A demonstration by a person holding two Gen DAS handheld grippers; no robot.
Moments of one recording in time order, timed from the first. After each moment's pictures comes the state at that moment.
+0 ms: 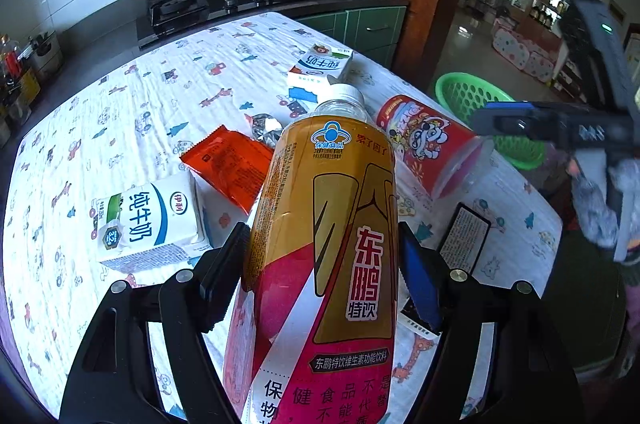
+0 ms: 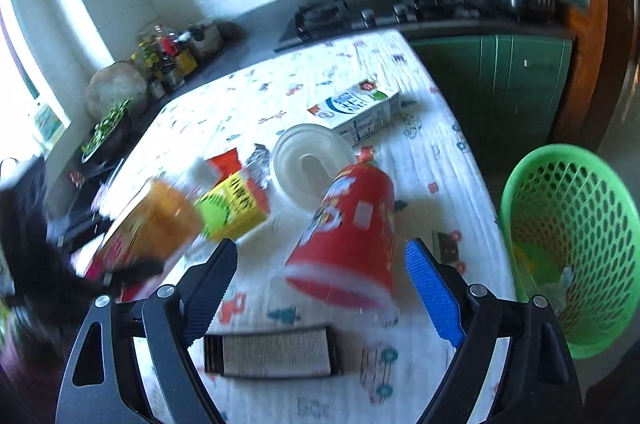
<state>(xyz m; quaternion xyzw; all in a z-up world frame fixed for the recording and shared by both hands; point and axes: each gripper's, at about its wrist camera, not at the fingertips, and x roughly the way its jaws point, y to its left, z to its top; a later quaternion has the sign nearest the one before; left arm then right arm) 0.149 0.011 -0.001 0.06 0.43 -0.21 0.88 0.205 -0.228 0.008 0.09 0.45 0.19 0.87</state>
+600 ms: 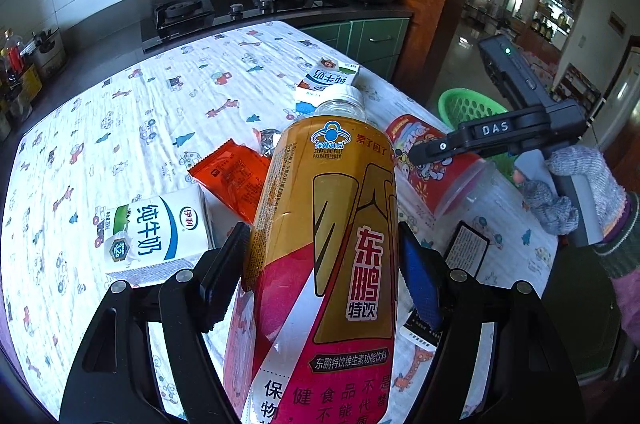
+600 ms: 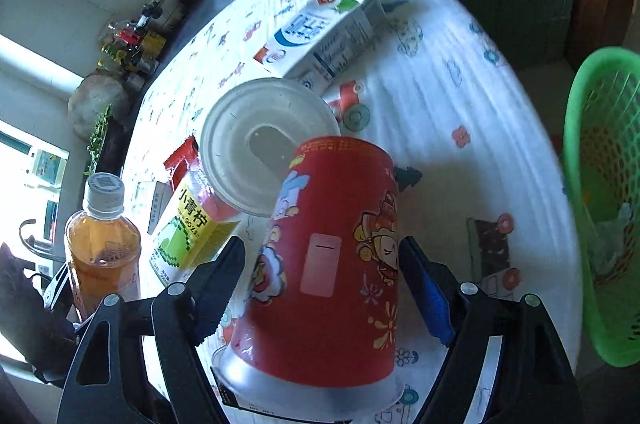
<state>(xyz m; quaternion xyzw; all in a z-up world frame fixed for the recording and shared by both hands) 0.158 0.017 0.008 0.04 0.42 -0.21 0.88 0.277 -0.236 -0.058 0.19 0.58 0.19 0.77</state>
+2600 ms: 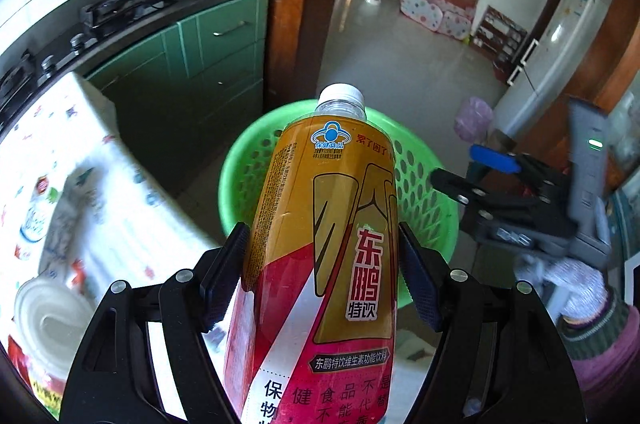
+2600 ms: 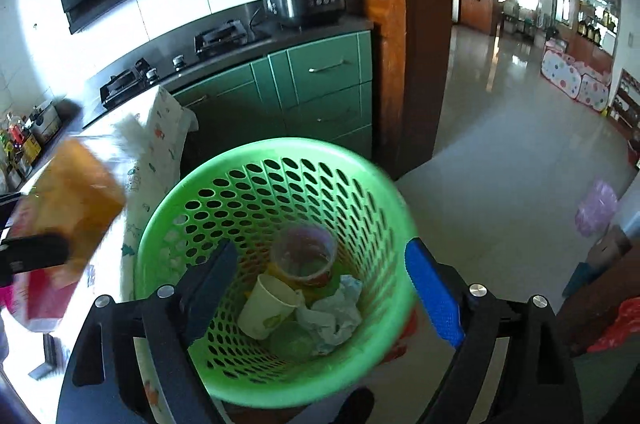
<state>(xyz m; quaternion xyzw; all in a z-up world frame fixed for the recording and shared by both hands) 0.234 -0.310 -0.007 0.10 0.45 -0.38 0.80 0.167 -0.510 -0.035 0.10 0.38 -0.09 0.91</state>
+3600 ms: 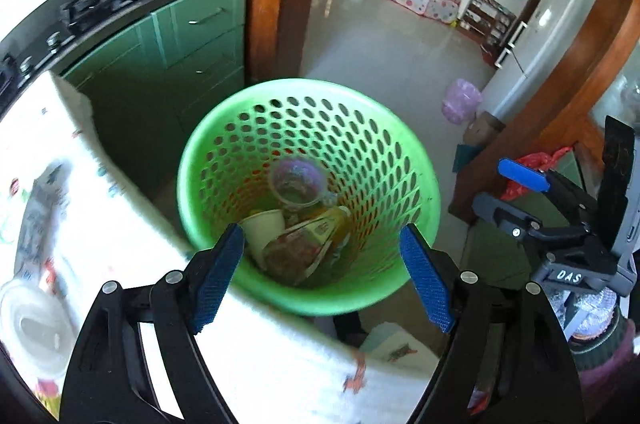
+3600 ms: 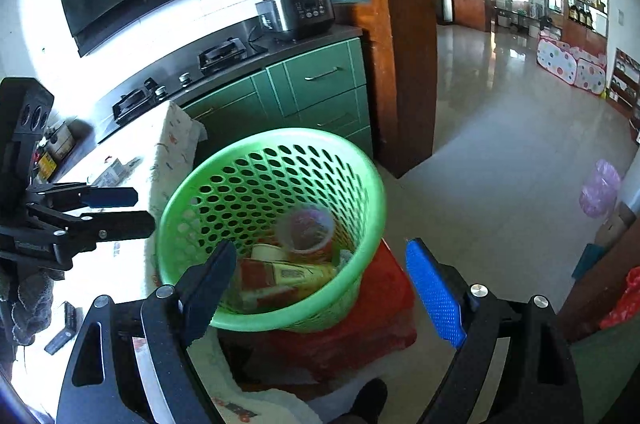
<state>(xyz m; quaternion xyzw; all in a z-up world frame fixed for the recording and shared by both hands) 0.220 -0.317 -0.015 0.11 0.46 -0.39 0.79 0.098 -0.512 -0.027 0.14 0.36 -0.08 0.92</state>
